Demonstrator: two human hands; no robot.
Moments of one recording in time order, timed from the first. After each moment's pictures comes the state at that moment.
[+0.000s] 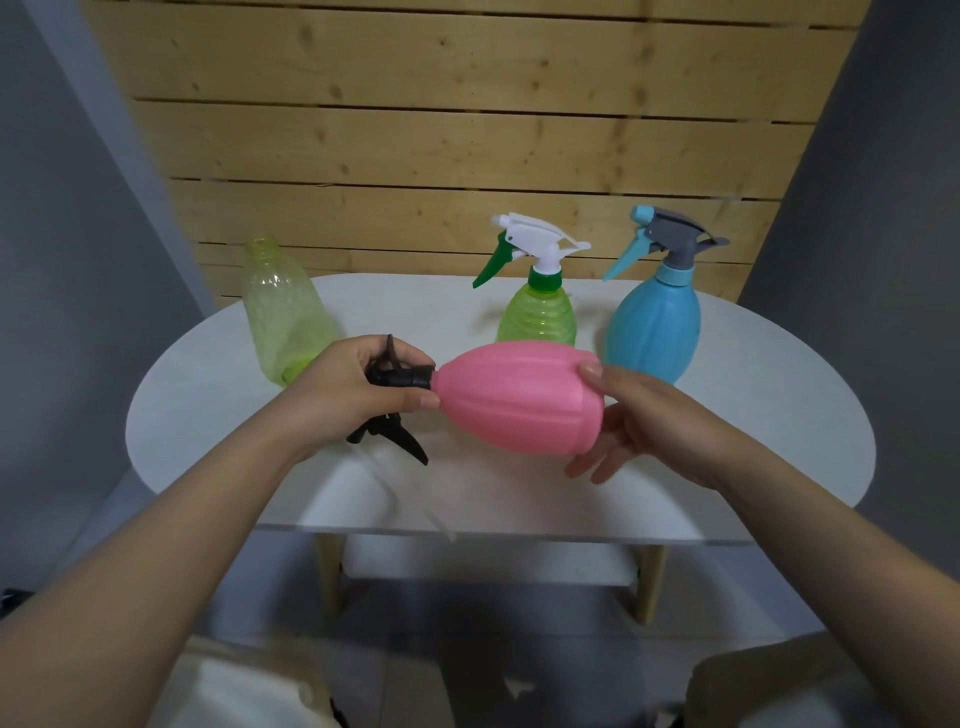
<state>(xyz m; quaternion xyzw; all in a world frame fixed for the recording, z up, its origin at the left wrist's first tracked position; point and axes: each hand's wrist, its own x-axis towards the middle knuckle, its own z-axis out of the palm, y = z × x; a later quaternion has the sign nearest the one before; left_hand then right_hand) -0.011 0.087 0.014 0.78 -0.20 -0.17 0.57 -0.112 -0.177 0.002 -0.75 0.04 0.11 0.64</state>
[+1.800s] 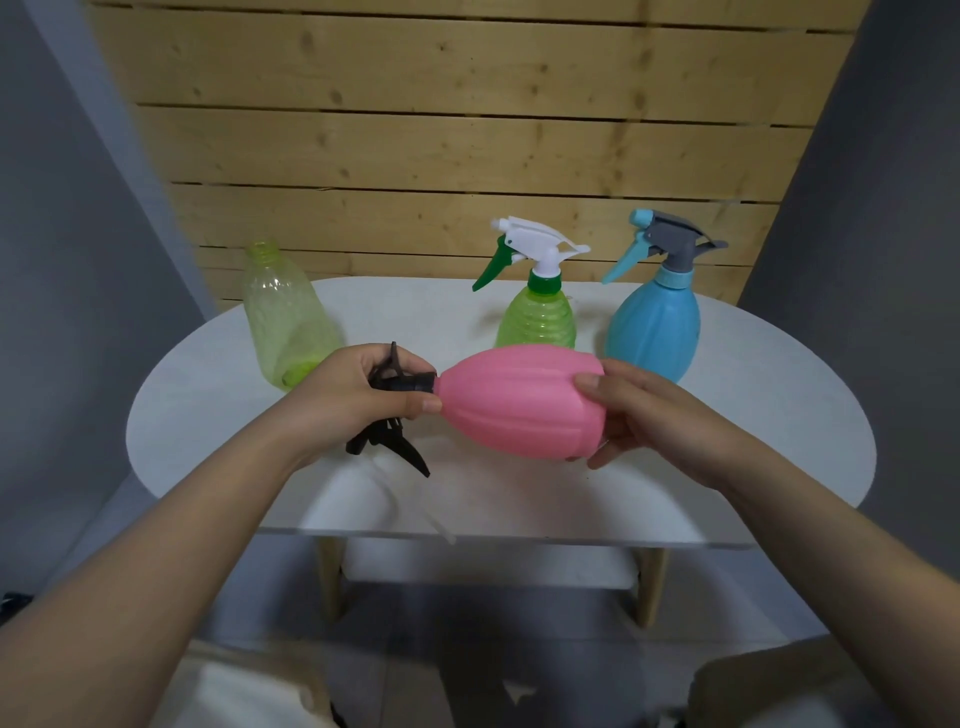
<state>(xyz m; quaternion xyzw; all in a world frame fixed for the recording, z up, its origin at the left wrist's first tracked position) -0.009 0.088 0.012 0.78 -0.22 -0.18 0.55 -0.111 -0.179 0.004 -0.78 0.04 0.08 0.62</state>
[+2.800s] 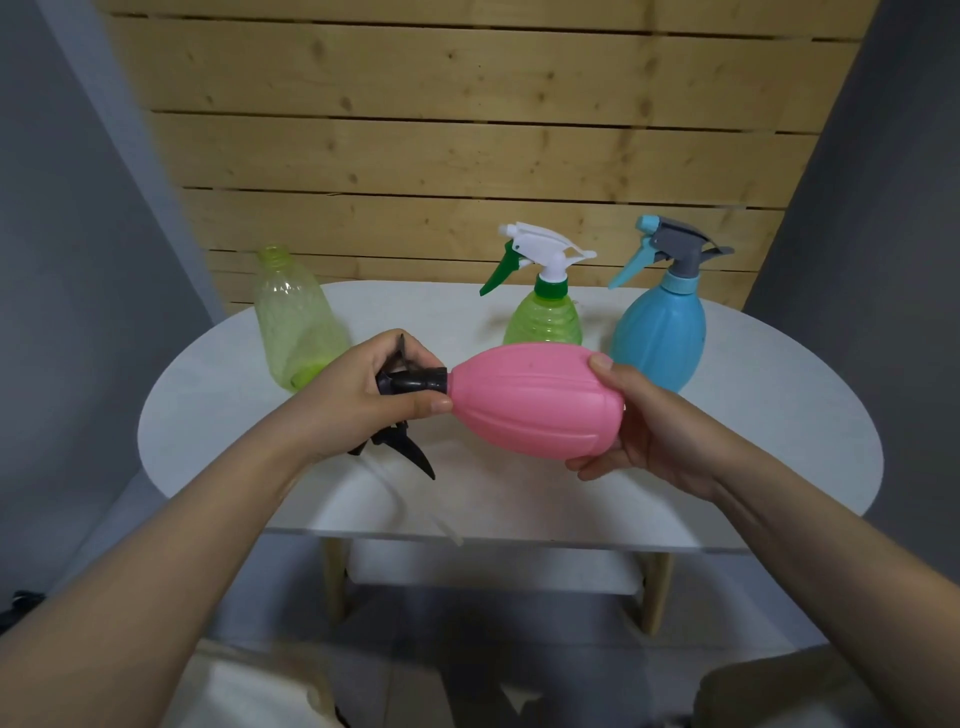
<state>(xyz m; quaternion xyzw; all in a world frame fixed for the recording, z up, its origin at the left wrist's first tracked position) -0.017 0.090 0.021 0.79 -0.29 -0.13 0.53 -0.109 -0.171 0.001 -0.68 0.07 0.12 0.72</state>
